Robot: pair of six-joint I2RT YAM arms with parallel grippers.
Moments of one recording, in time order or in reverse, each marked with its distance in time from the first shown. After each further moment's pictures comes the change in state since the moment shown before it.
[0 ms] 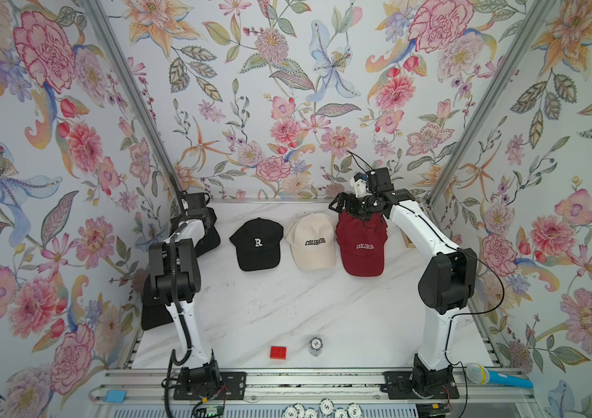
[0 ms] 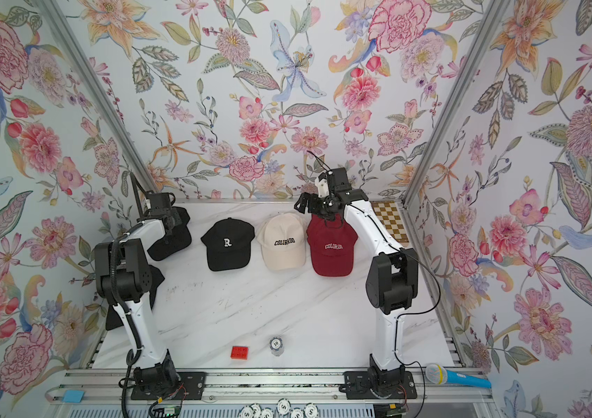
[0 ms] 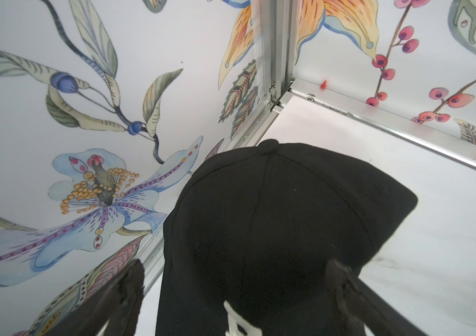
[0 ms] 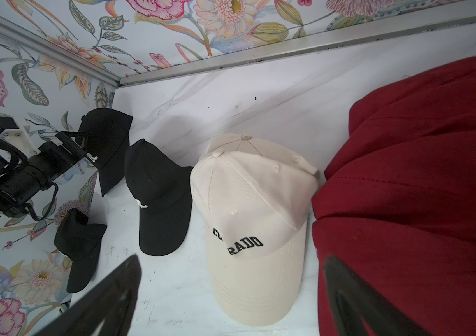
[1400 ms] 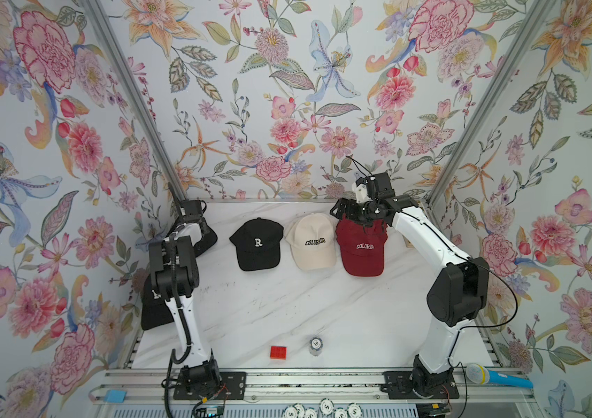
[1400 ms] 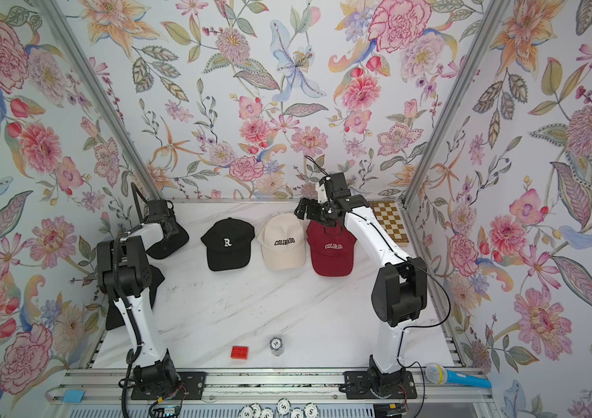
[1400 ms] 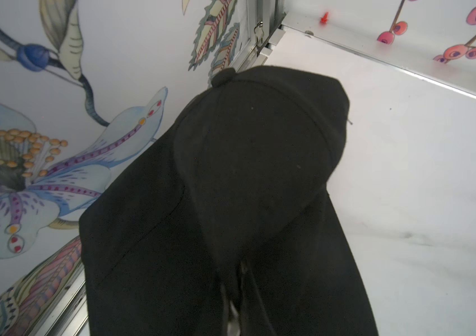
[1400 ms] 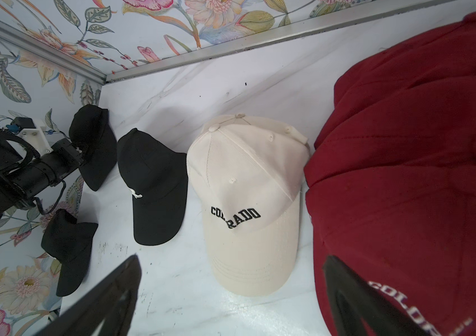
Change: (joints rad) left arm 0.031 0.055 -0.019 -0.021 0.156 -0.002; right arm 0.048 -0.142 -0.156 0.006 0.101 0.040
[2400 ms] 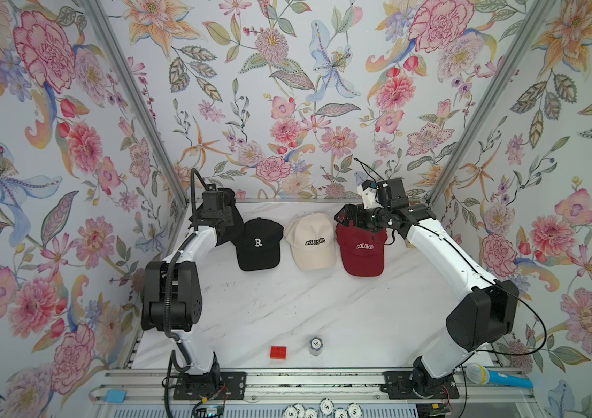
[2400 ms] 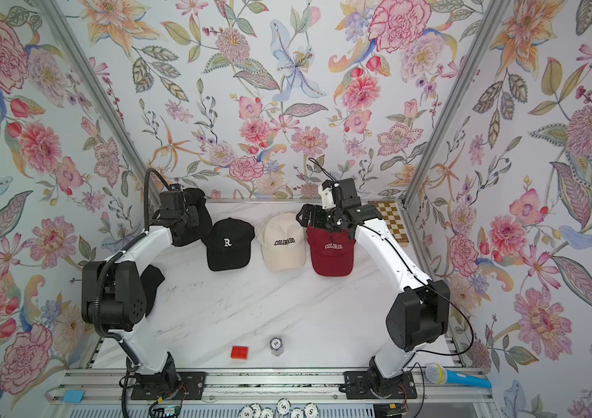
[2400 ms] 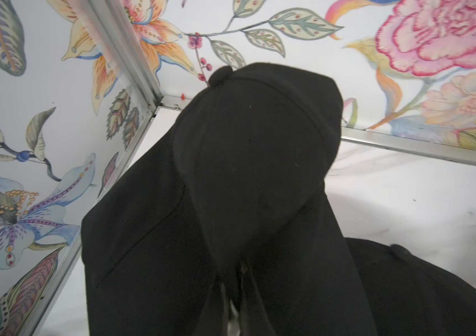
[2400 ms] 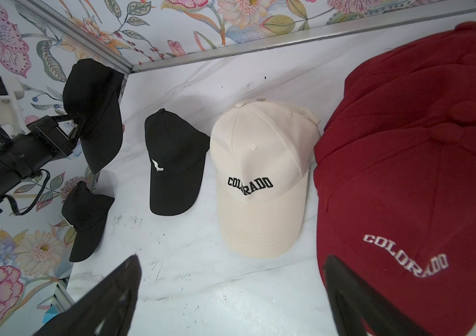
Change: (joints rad) left arm -0.240 -0.394 -0.220 0.021 0.116 0.073; right arm 0.008 -0.213 -0.169 0.015 -0.032 -0.046
